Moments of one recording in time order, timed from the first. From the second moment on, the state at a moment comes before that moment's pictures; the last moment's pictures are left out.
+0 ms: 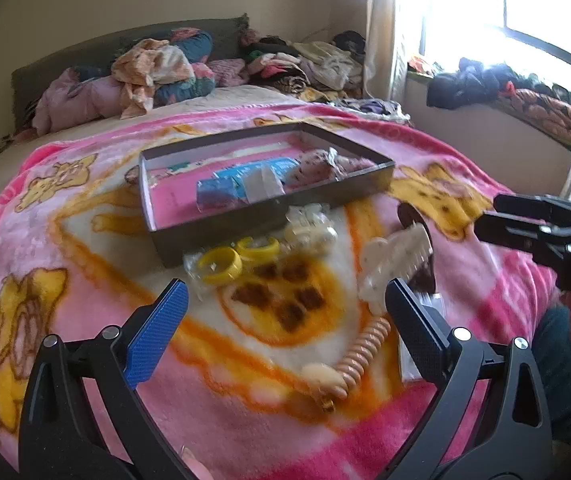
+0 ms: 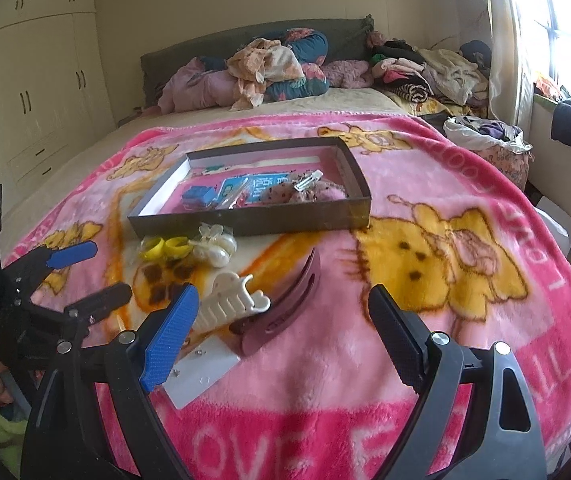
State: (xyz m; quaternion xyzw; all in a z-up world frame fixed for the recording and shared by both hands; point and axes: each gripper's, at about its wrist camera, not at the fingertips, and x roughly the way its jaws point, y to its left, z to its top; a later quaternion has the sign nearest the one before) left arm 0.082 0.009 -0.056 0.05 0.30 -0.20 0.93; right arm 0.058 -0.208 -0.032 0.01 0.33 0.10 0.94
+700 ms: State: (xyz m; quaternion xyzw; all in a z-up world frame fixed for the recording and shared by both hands) left arm 0.077 -0.018 -0.092 0.11 0.35 -0.25 0.90; right arm 0.073 -0.215 -0.054 0.02 0.36 0.06 0.93
